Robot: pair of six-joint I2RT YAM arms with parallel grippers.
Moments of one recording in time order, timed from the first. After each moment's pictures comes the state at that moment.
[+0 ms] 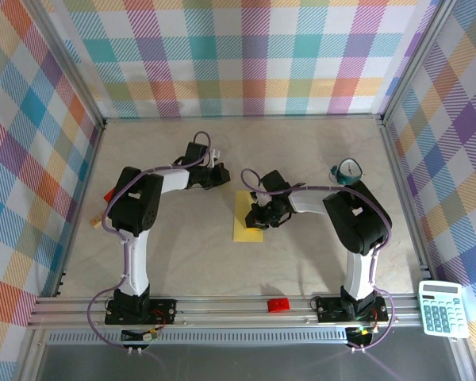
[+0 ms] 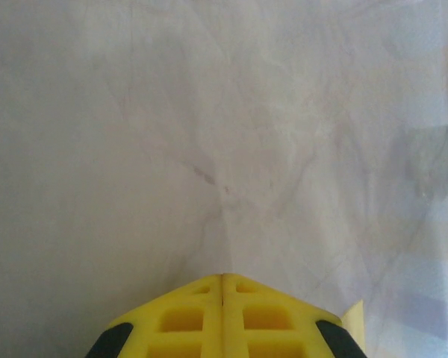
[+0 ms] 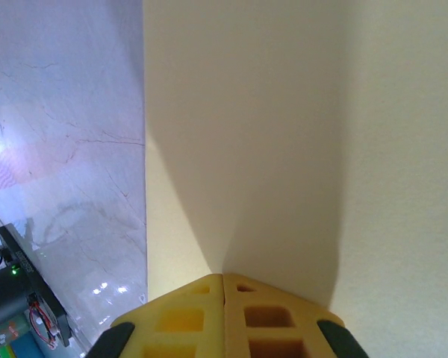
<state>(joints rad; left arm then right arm) -0.33 2.10 1.29 -0.03 0.51 -0.56 0.60 1.91 1.02 -0.32 -0.62 0.51</state>
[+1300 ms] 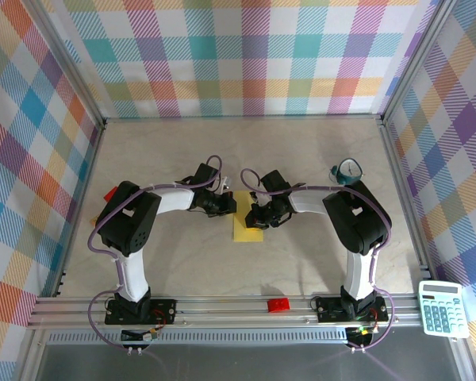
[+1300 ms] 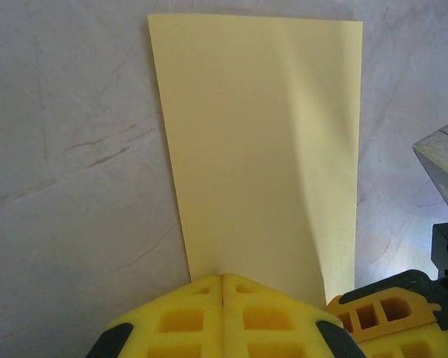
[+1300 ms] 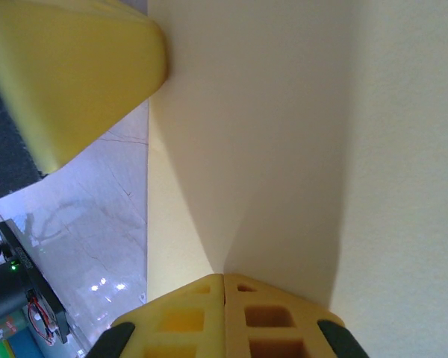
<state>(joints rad) -0.48 1.90 1.04 -0.16 0.51 -0.55 0.60 1.91 1.03 -0.31 -0.63 0.49</state>
